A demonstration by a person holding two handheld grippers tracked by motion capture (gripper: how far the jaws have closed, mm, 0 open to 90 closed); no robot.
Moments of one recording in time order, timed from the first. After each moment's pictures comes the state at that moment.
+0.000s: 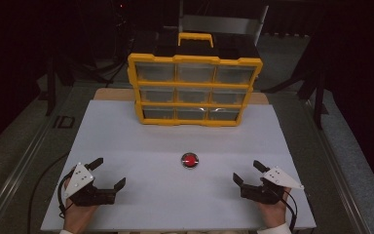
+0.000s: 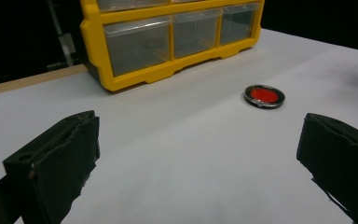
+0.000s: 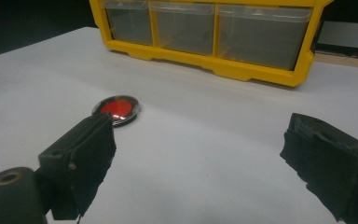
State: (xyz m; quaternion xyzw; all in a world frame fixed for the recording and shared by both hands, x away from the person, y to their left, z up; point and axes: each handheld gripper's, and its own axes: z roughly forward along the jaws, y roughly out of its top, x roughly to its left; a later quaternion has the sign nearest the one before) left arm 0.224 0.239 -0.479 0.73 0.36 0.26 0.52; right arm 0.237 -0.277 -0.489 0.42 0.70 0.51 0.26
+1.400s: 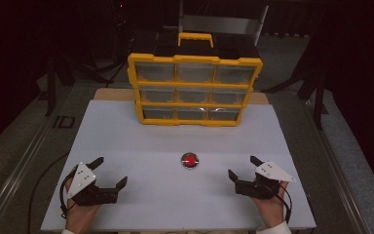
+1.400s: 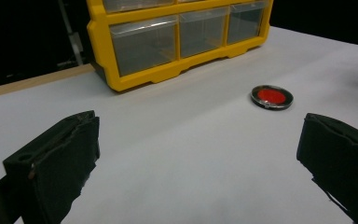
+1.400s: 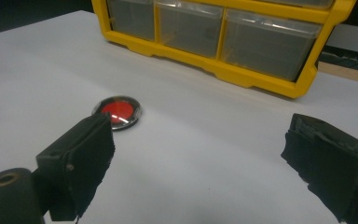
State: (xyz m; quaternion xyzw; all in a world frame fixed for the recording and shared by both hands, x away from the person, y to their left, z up) left arm 0.223 0.231 -0.475 0.73 0.37 0.27 0.51; right arm 0.244 -0.257 -0.466 0.40 0.73 0.47 0.28
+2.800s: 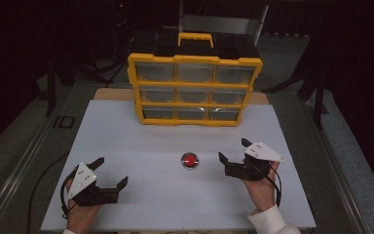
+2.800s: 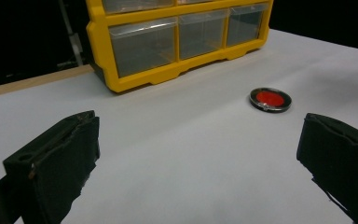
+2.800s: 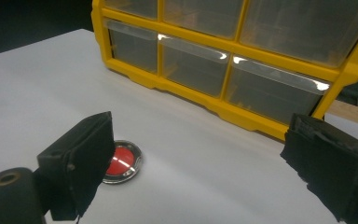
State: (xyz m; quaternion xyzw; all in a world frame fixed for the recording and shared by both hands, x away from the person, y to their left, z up) left arm 0.222 0.229 -0.476 0.73 0.37 0.27 0.51; right arm 0.278 -0.226 -0.430 0.39 0.73 0.47 0.29
